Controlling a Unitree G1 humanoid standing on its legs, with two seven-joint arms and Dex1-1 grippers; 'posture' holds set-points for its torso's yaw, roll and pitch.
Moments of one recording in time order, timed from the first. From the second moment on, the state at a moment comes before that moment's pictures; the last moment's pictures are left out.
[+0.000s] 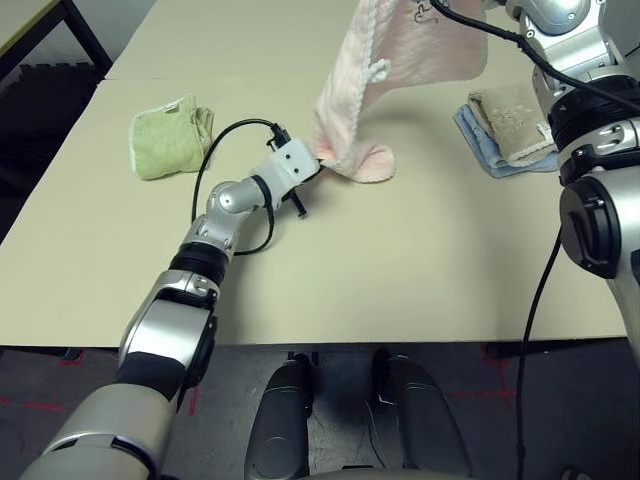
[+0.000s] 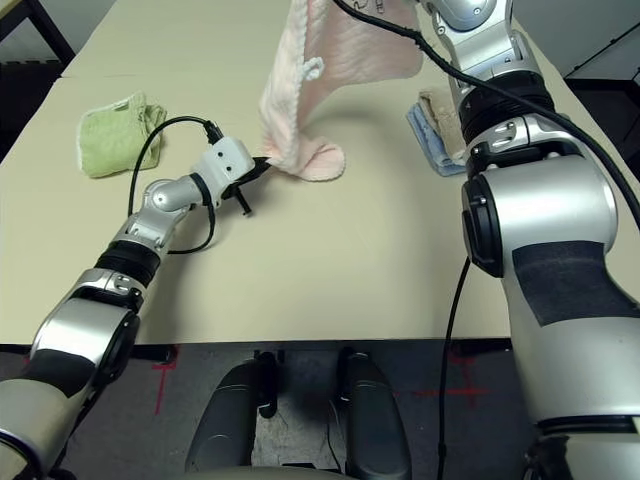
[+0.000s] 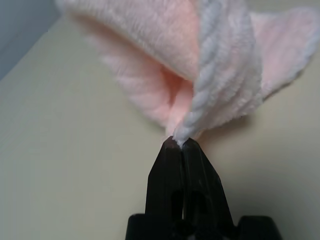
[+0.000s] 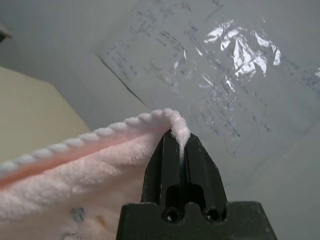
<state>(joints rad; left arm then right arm) -0.92 0.50 -0.12 0.86 0.14 -0.32 -0.63 -1.53 -0.51 0.08 1.18 -0.21 -0.58 0.28</state>
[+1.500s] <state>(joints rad) -1.30 0.80 0.00 0.83 0.01 0.06 -0.61 -1.36 -0.55 -0.27 1.20 0.22 -0.18 0.75</state>
